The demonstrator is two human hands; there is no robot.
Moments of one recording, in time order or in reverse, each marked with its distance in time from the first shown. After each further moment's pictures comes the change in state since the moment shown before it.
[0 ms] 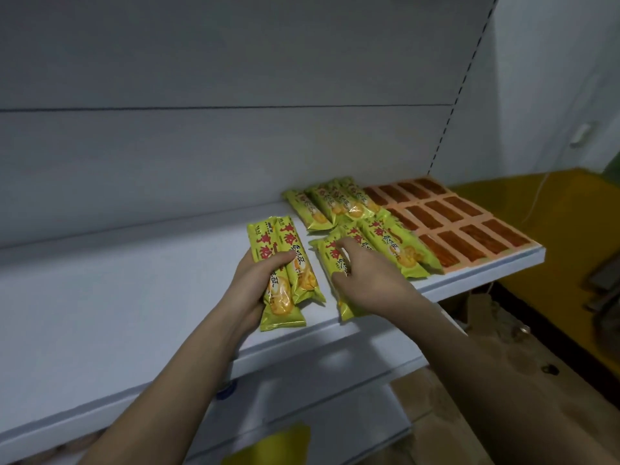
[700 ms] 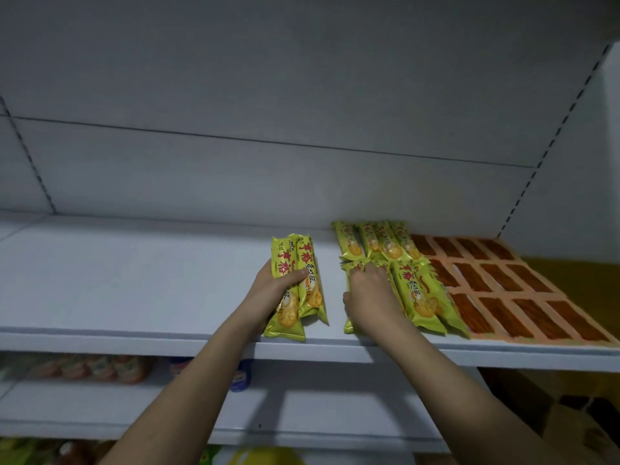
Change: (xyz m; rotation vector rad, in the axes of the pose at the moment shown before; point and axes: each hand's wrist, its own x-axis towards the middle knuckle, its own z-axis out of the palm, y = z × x) left_hand -0.015 -0.016 0.010 0.173 0.244 0.255; right_hand 0.032 0.017 0.005 -0.292 0.055 -0.304
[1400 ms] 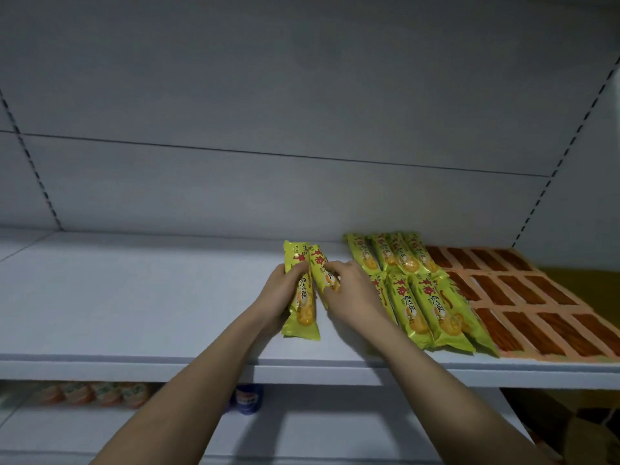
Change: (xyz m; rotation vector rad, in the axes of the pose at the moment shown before) left_hand 0.030 0.011 -0.012 -0.036 0.012 -0.047; right_hand 0.033 -0.049 0.009 0.445 0.061 -0.043
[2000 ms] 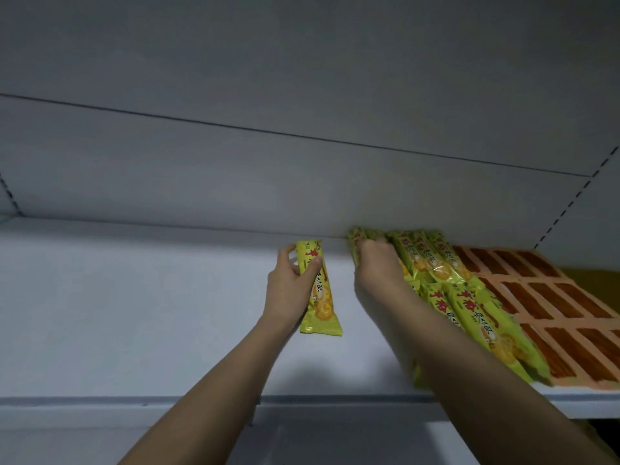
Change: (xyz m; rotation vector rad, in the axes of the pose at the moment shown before) left_hand 0.063 -0.017 -0.033 0.279 0.226 0.203; right_hand 0.117 0.023 0.034 -0.472 0.058 0.226
